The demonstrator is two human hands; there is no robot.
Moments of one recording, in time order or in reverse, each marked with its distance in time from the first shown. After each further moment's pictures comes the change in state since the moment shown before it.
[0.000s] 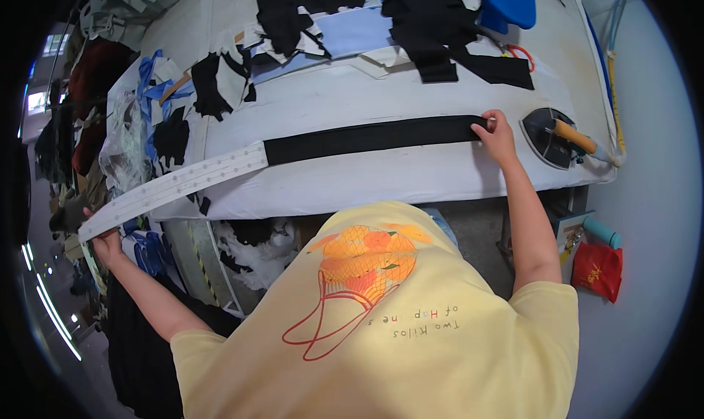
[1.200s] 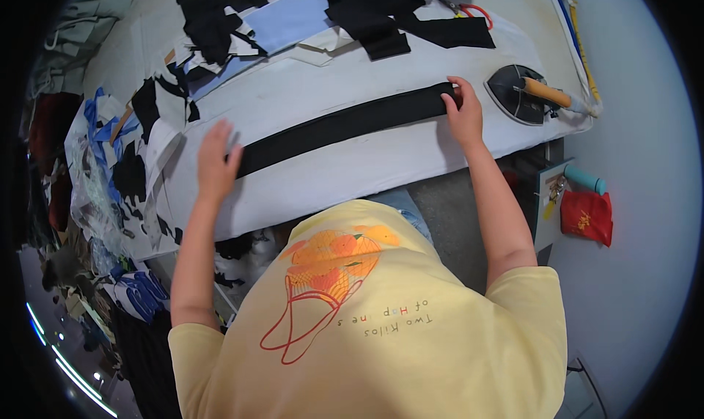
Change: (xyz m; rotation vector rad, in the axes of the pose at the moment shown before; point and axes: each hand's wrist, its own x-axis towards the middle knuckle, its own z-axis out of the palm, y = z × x) left_hand 0.020 -0.437 0.196 1.742 -0.766 0.274; right_hand -0.030 -0.034 0.009 0.112 0.261 -0.105
